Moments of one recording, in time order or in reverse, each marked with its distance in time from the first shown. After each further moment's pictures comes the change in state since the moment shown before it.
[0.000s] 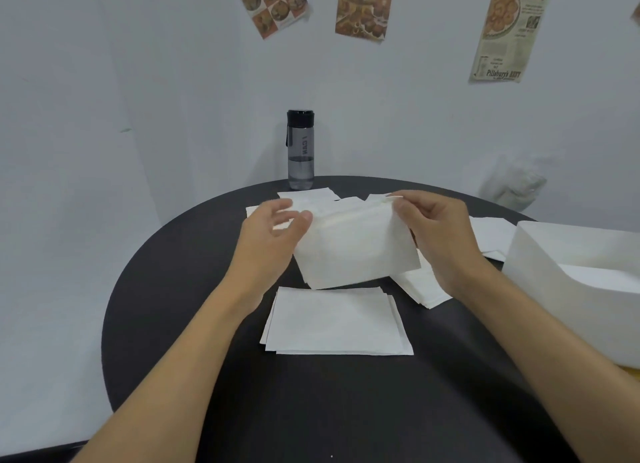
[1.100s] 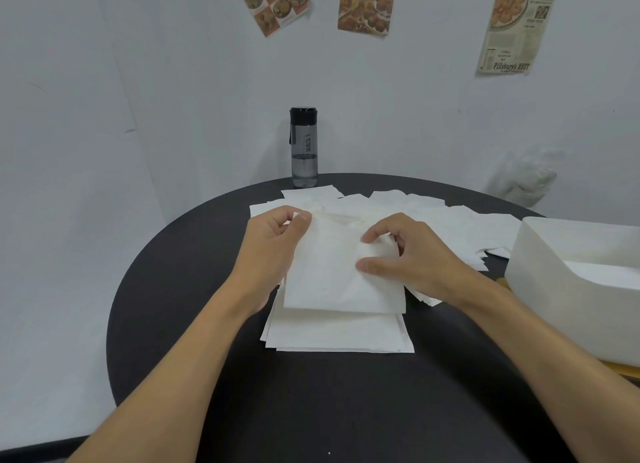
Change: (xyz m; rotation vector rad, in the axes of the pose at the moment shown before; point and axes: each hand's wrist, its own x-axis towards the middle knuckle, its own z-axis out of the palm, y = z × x) left_hand -0.004 -0.003 0.005 -0.080 -0.045 0.094; right_hand -0.011 0.019 0.001 -0.427 -0.363 -0.012
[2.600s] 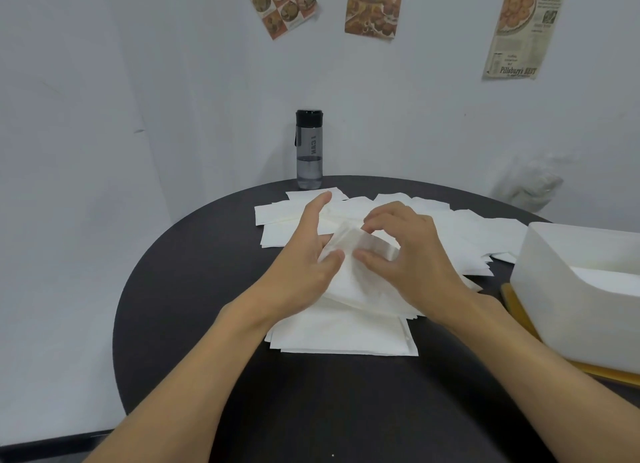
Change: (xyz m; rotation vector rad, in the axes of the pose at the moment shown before) left_hand -0.018 0.012 0.013 0.230 -0.349 0.042; right_hand 0.002 -0.007 0.020 -0.254 0.313 -0.459
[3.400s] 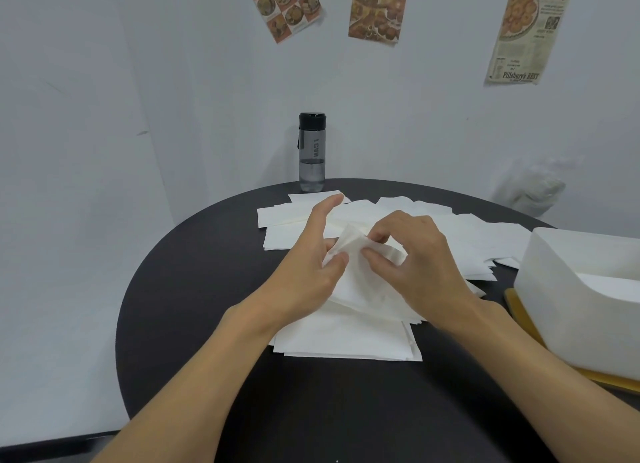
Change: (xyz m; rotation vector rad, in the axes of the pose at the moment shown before) left_hand -0.002 -0.002 0.000 0.018 0.000 0.051; right_hand -0.002 -0.001 -0.001 -0.085 0.091 -0.127
